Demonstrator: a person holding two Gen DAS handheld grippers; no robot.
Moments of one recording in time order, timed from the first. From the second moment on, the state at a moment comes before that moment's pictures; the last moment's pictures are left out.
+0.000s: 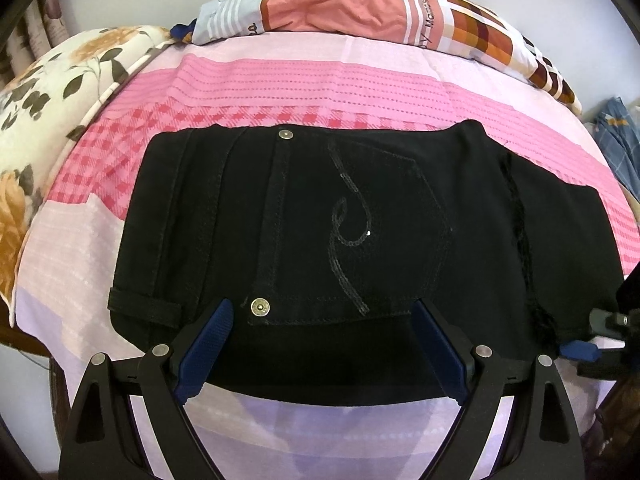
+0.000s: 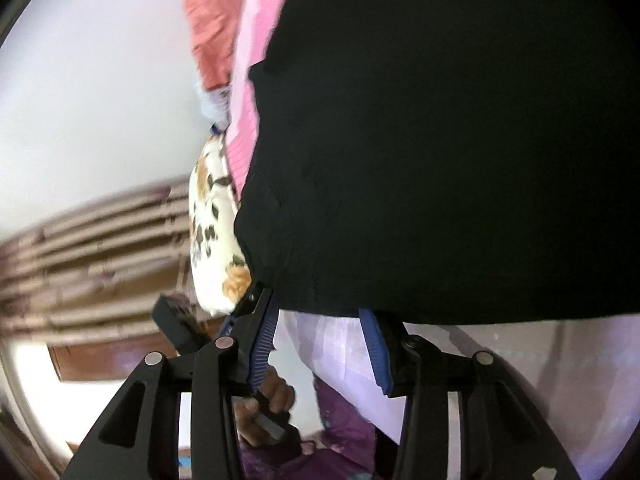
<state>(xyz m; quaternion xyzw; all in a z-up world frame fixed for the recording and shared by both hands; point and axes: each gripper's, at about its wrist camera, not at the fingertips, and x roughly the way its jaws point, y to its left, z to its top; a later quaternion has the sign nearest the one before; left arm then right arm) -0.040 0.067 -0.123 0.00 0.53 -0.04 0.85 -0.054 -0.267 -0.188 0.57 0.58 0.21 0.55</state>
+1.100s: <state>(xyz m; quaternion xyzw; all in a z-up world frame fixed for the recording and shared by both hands) -0.040 0.070 -0.123 0.00 0.53 -0.04 0.84 -0.053 -0.264 -0.197 0.57 0.59 0.16 0.55</state>
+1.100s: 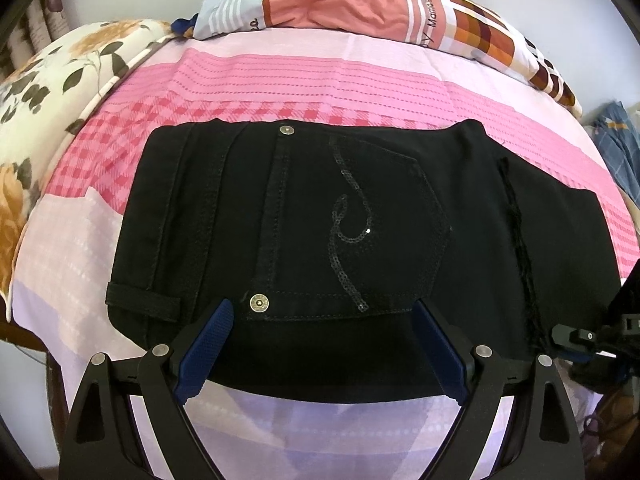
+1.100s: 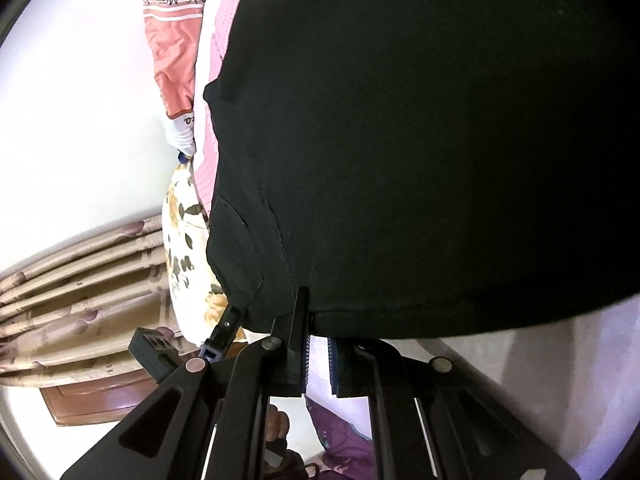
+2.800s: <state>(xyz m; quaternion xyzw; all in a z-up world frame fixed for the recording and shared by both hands) 0.035 0.167 -0.149 0.06 0.54 -0.30 0.78 -0.011 -0.251 -0.136 0.32 0.59 0.20 0.71</state>
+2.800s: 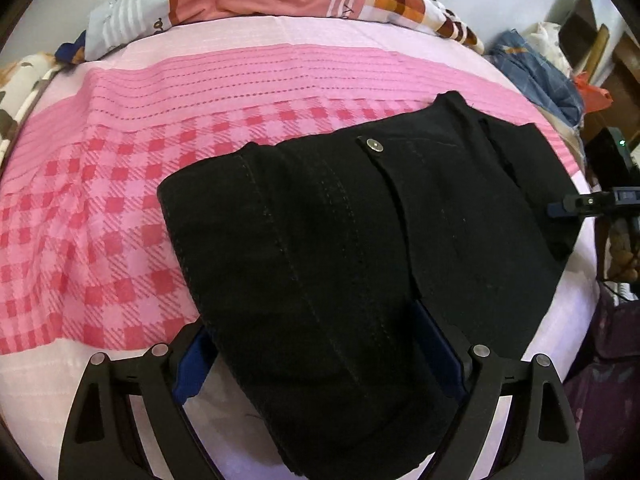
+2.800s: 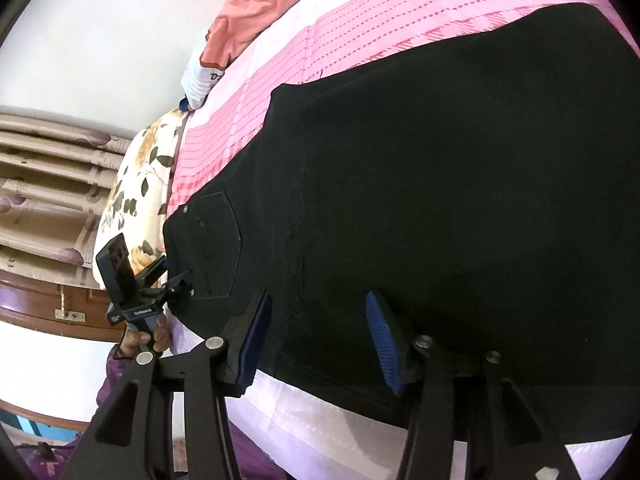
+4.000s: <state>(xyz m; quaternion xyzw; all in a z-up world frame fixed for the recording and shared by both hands) 0.028 0.163 -0.150 0.09 0.52 -0.28 0.80 -0.004 -0.220 -0.130 0.29 0.59 0.19 0.73</state>
